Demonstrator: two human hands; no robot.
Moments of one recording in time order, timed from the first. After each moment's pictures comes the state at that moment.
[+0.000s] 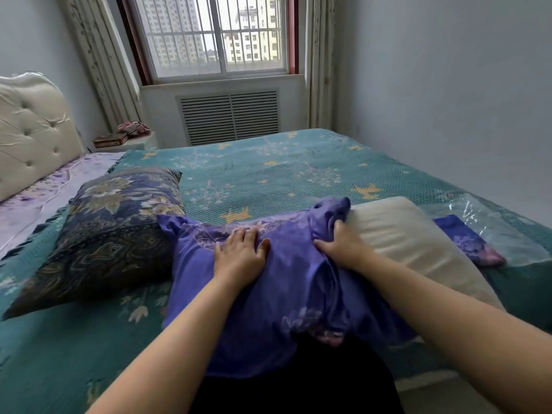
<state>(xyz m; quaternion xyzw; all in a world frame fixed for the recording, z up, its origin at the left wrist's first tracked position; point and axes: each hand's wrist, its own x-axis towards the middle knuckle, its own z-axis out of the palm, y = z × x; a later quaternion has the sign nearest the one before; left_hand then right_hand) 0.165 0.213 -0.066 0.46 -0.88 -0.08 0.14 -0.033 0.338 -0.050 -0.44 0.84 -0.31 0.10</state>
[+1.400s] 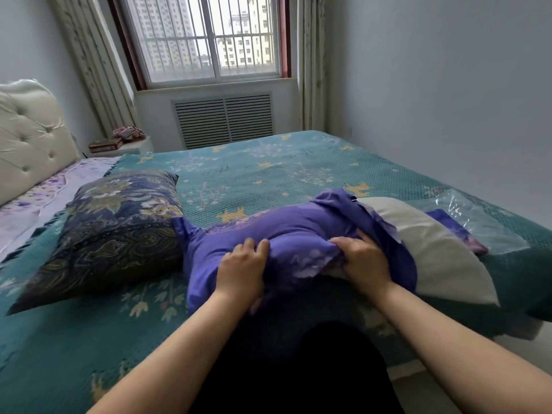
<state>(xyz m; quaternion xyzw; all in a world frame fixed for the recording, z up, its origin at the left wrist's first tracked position) 0.190 0.284 -0.063 0.34 -0.93 0.10 0.12 -0.029 0.408 -0.096 -0.56 0.74 -0.30 -0.22</state>
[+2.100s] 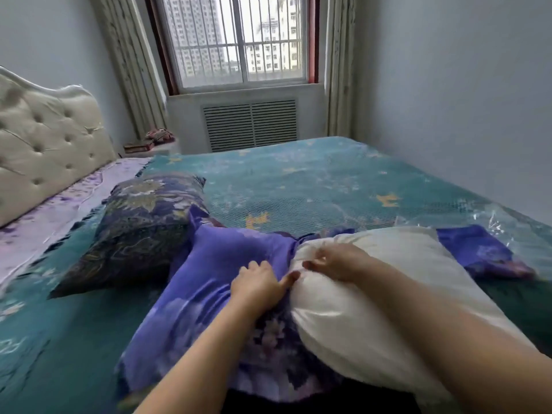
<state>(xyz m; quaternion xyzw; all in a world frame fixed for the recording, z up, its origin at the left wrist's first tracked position) 0.197 0.257 -0.069 0.48 -0.87 -0.08 0.03 0.016 0.330 -0.044 -0.61 0.79 -0.04 0.08</state>
